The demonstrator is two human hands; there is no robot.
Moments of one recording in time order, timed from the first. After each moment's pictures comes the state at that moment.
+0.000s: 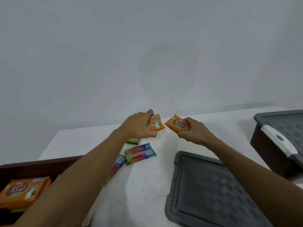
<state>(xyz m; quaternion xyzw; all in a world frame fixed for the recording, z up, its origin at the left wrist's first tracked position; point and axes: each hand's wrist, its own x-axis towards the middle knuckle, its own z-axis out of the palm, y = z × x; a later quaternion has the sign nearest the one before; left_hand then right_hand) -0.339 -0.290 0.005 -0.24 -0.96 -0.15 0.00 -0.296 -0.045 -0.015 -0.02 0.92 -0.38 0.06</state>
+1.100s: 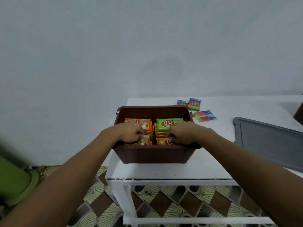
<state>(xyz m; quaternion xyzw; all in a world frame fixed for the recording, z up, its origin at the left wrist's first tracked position) -0.104 -0.628 -0.007 -0.25 -0.95 -0.05 -0.17 -0.103 -0.389 0.011 -0.32 0.93 0.06 0.18</state>
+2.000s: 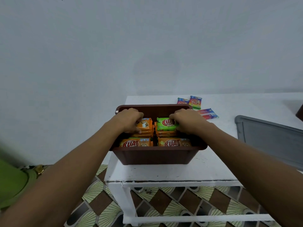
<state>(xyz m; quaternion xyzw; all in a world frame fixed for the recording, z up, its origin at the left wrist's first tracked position) -0.139 -0.631 -0.007 -0.19 -0.98 0.02 -0.04 -0.136 -0.381 -0.001 -0.28 0.96 0.04 -0.01</state>
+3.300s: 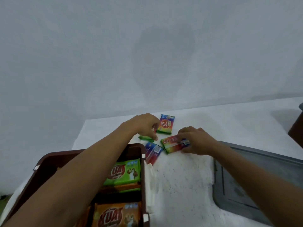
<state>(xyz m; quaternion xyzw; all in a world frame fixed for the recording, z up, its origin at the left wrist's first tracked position) -0.336 -0.413 -0.009 -0.27 -0.95 -0.01 -0.16 -0.282 -0.174 -0.069 -0.25 0.96 -0.06 0.06</state>
